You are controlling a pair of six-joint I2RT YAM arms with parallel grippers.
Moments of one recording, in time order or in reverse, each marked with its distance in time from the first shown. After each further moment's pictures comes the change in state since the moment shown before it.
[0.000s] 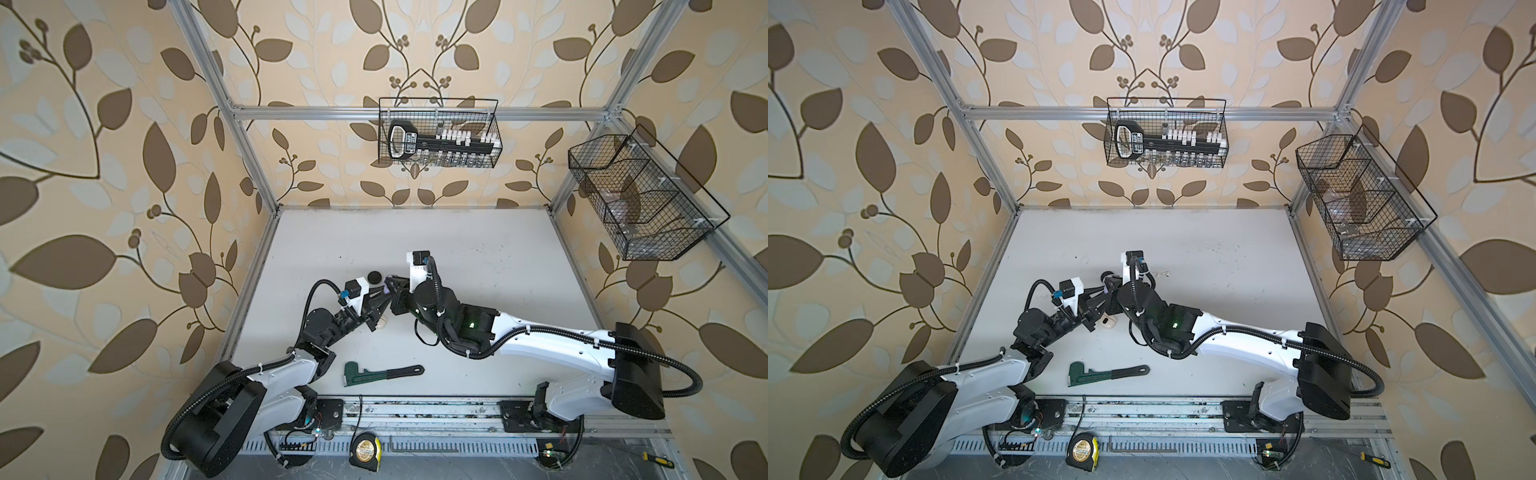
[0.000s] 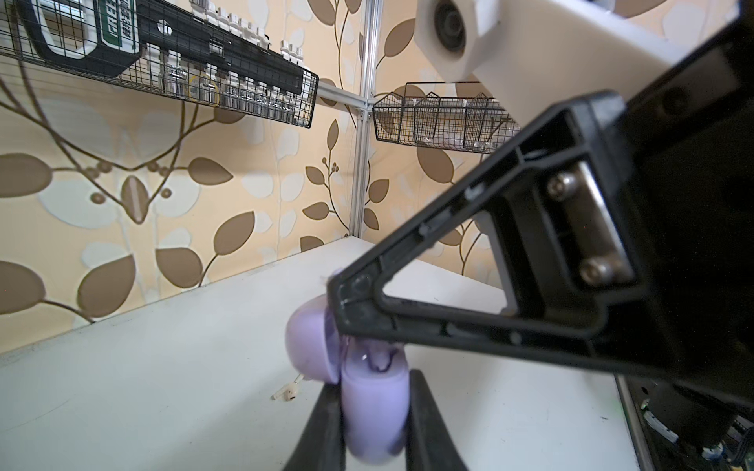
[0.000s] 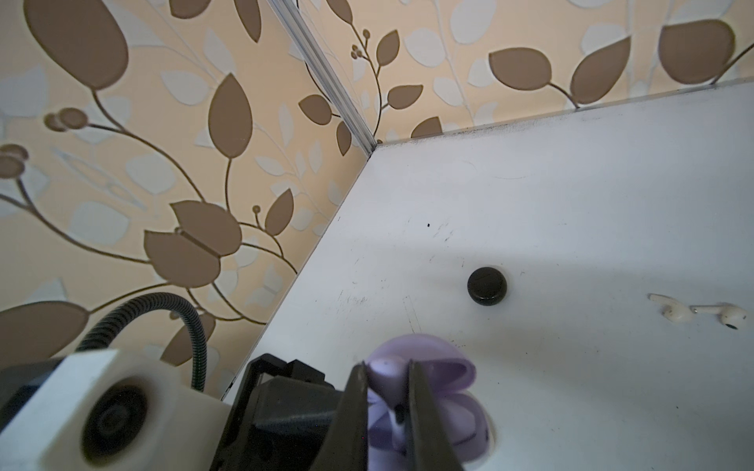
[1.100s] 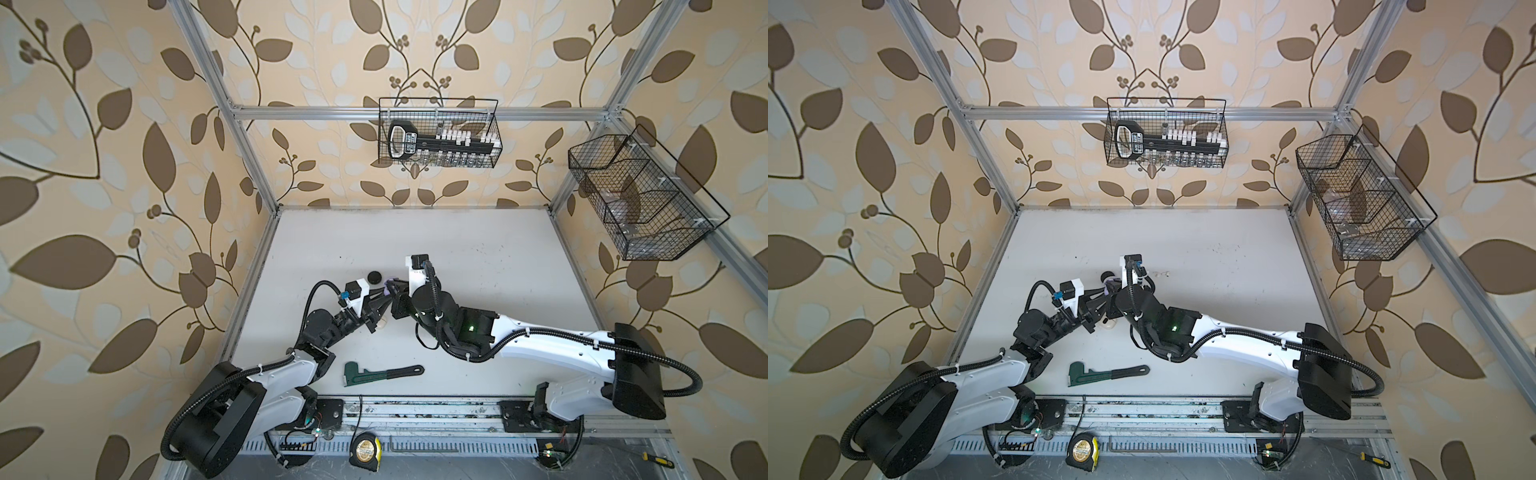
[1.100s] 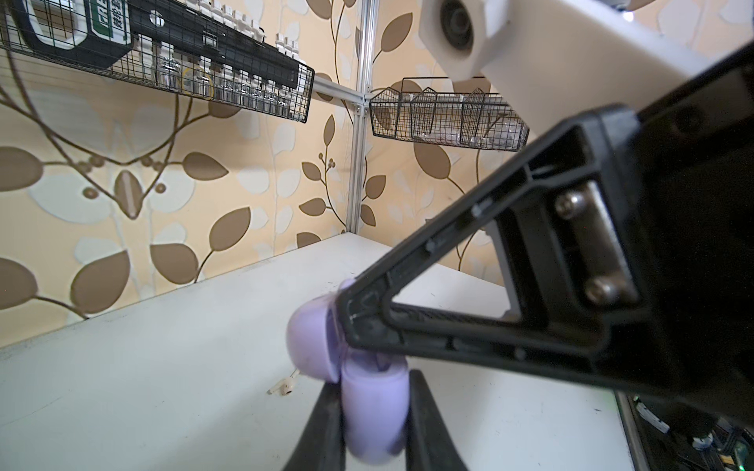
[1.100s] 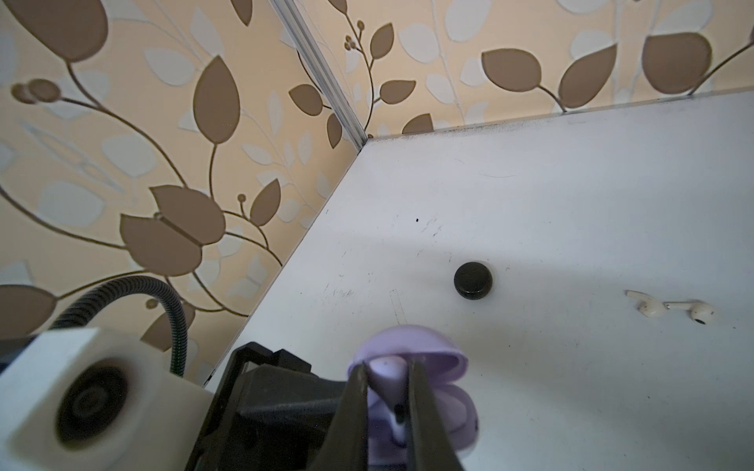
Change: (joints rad) left arm 0.000 -0.003 -0.010 -0.006 0.014 0.000; right arm 0.018 0.003 -0.012 -0.023 0.032 -0.031
